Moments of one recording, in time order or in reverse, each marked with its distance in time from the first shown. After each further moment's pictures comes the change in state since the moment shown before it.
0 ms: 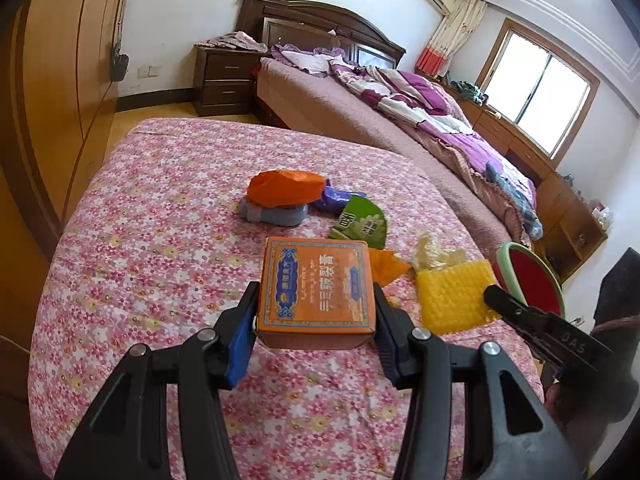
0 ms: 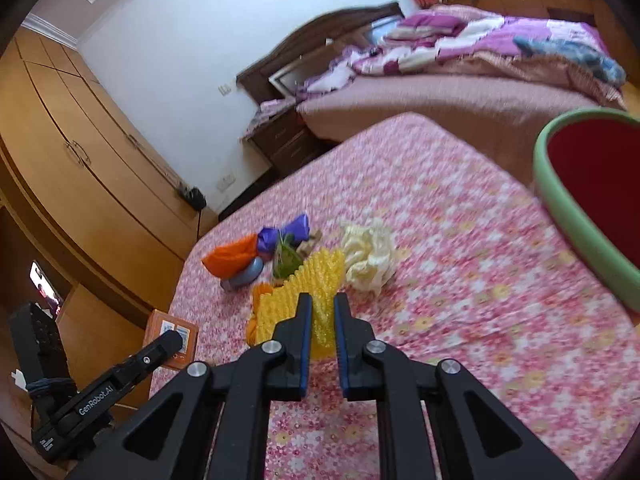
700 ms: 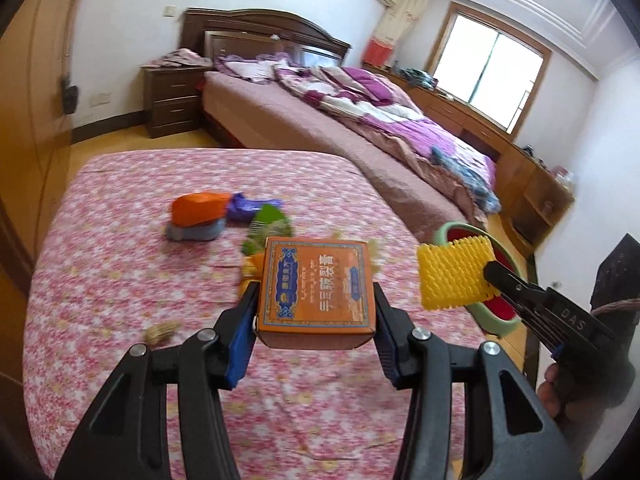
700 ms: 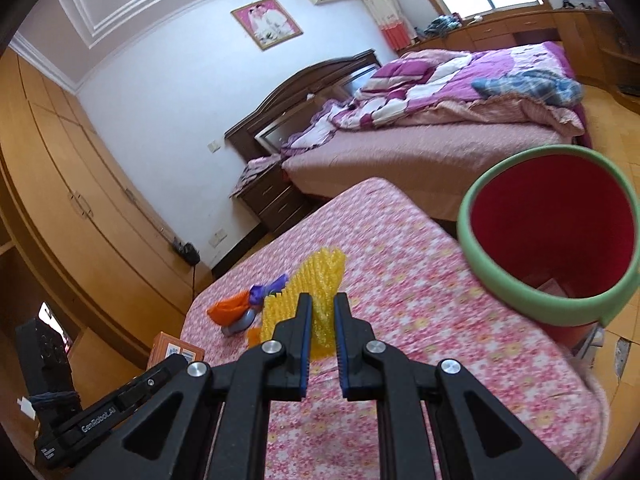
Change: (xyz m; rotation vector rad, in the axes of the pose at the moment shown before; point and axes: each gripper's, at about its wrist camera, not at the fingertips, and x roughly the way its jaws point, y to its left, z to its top) left arm -0.029 -0.073 0.003 0.149 0.005 -0.137; right arm -0.088 -0.029 0.009 0.063 -0.199 -0.044
